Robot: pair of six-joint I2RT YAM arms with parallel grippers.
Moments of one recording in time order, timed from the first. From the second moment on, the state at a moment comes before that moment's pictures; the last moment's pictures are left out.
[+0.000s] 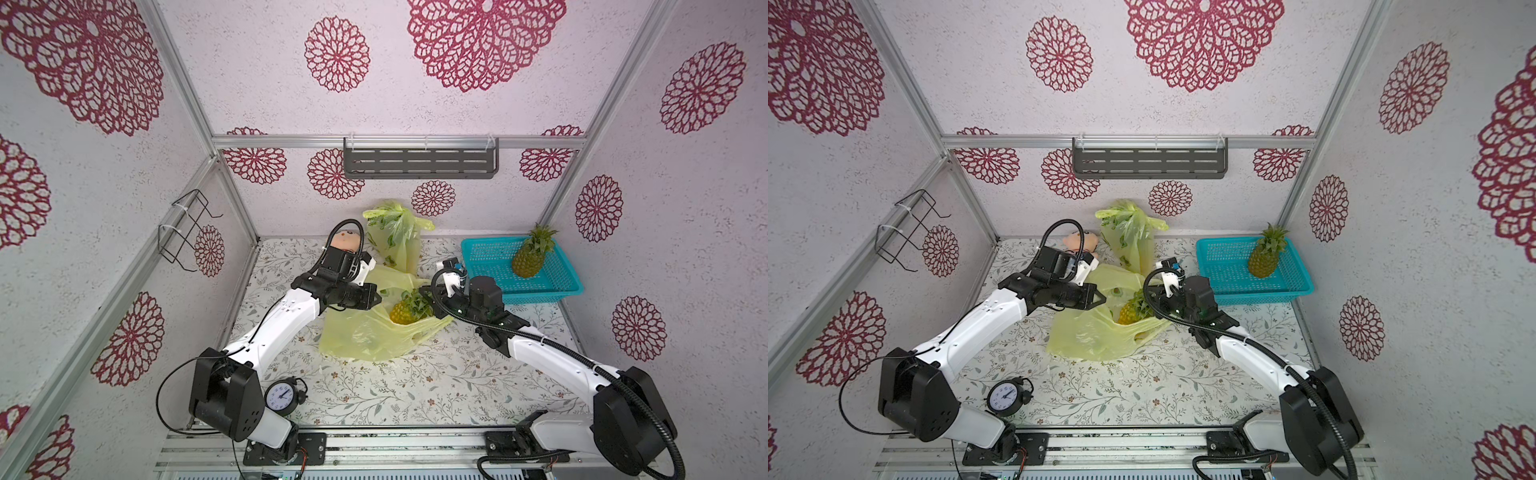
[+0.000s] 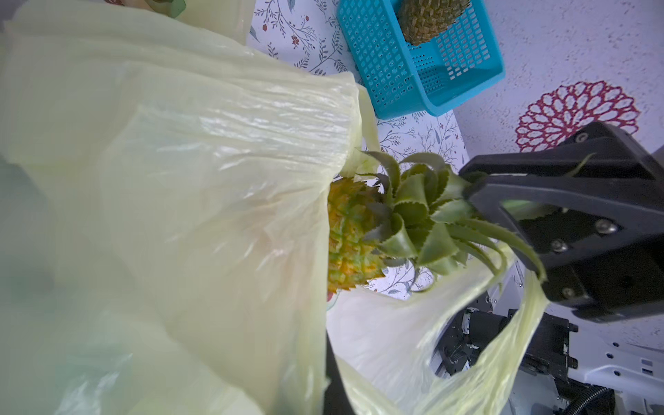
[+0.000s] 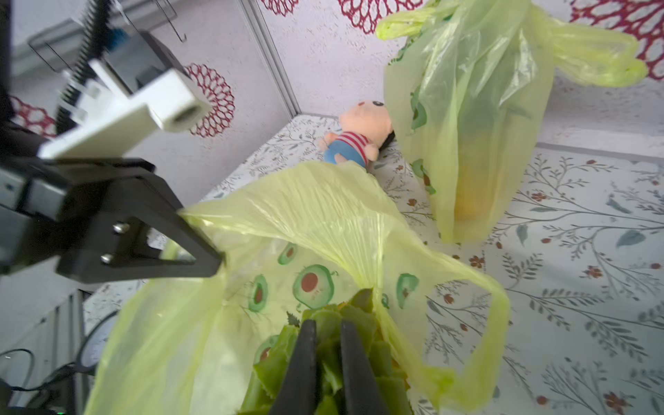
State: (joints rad) left arm -0.43 1.52 1.26 -0.64 0.46 -0.26; right arm 0.55 1.30 0.79 0.20 -0.28 0.22
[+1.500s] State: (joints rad) left arm -0.43 1.73 1.39 -0.74 0.43 -0.24; right arm 0.28 1.36 1.15 -0.14 -0.02 0.22
